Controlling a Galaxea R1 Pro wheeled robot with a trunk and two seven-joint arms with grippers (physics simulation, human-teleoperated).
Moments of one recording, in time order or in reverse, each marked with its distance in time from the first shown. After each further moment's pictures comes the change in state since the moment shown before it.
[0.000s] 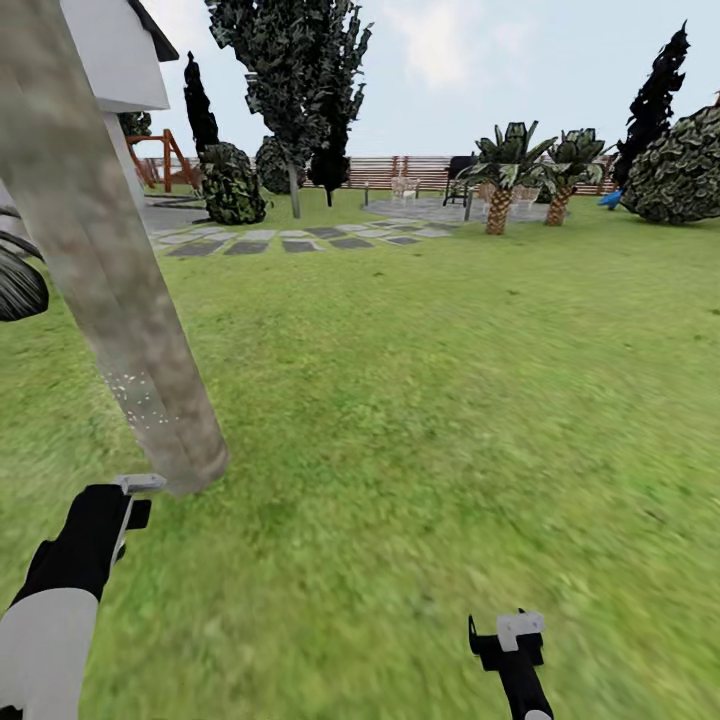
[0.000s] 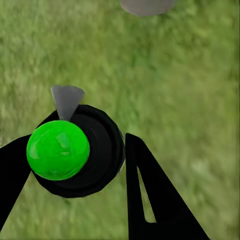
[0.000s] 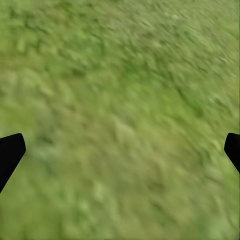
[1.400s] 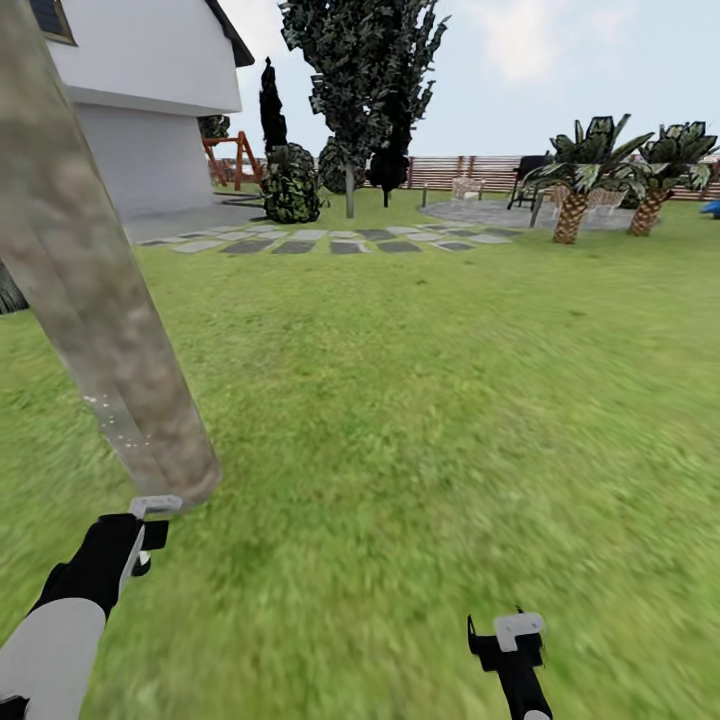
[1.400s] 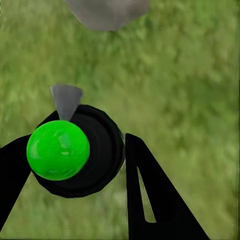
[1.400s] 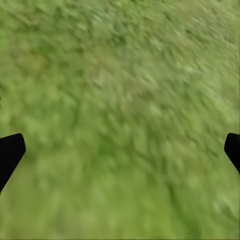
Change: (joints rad) left arm 0.002 -0.003 0.012 0.224 0.064 -0.229 0.001; right arm 0.000 0.003 0.002 0.001 0.000 0.000 0.000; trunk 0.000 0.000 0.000
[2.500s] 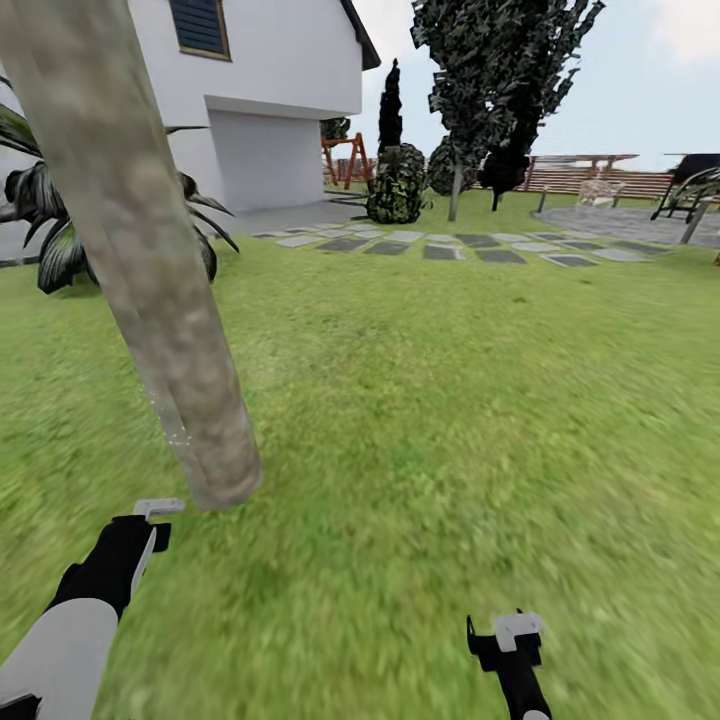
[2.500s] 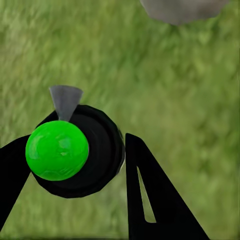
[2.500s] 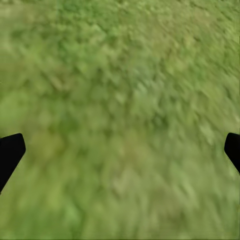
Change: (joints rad) left arm 0.000 -0.032 -0.003 0.012 -0.007 -0.002 0.116; right arm 0.000 0.002 0.000 0.000 0.000 0.000 0.001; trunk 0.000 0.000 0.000
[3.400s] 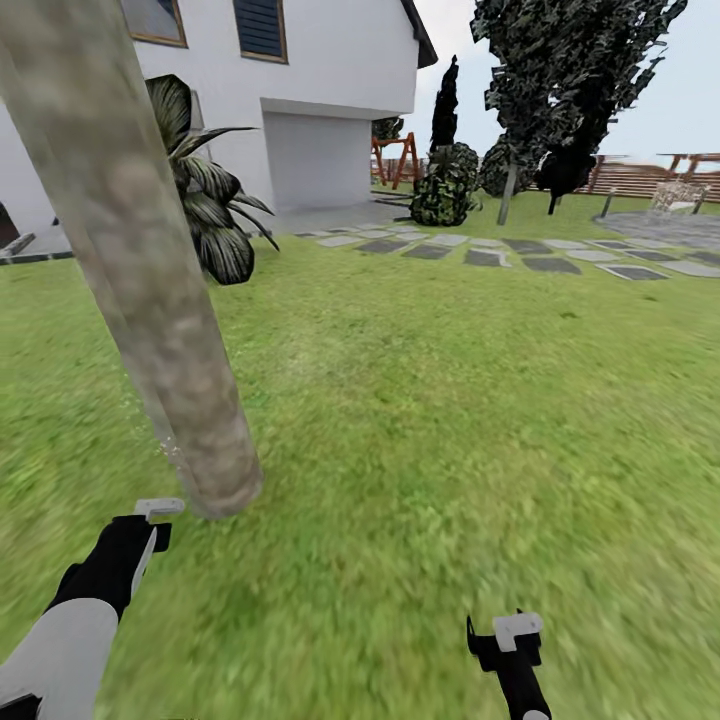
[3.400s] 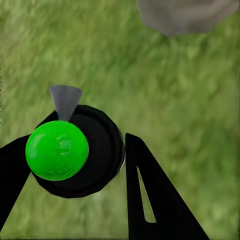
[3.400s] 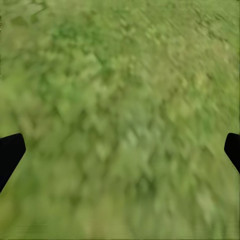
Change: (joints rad) left arm 0.000 -0.001 -0.002 0.000 0.003 0.000 0.000; right arm 0.000 0.000 0.000 0.000 0.000 0.000 0.000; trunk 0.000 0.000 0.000
